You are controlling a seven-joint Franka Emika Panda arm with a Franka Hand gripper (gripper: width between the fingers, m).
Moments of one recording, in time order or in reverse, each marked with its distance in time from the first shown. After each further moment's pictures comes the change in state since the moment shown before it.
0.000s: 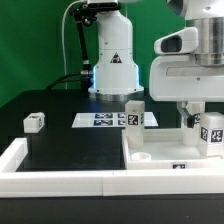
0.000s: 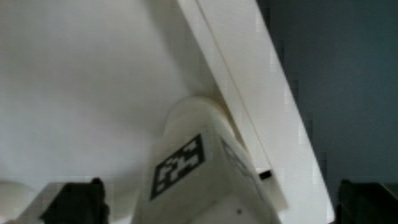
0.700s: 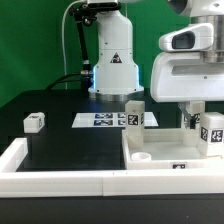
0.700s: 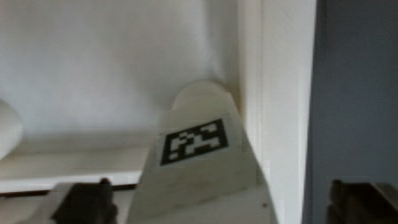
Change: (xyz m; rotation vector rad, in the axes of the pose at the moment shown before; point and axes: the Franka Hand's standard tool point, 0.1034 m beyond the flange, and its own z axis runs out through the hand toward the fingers) arm 0.003 0.001 -0.002 -0.038 0.026 -0.272
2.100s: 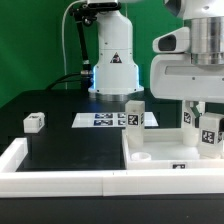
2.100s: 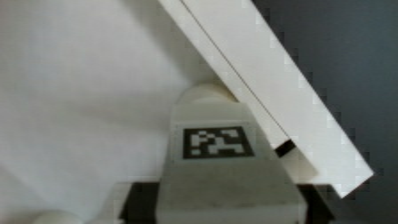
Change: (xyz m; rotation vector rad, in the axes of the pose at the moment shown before) arm 0.001 0.006 0.003 0.031 -0.002 0.764
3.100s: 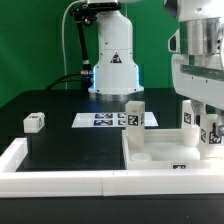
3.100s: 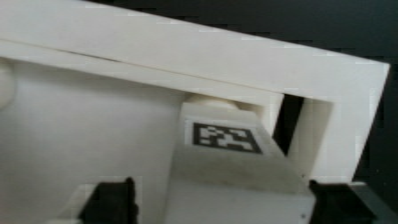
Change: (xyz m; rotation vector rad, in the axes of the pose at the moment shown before) arm -0.001 0.001 0.000 0.003 -0.032 0.489
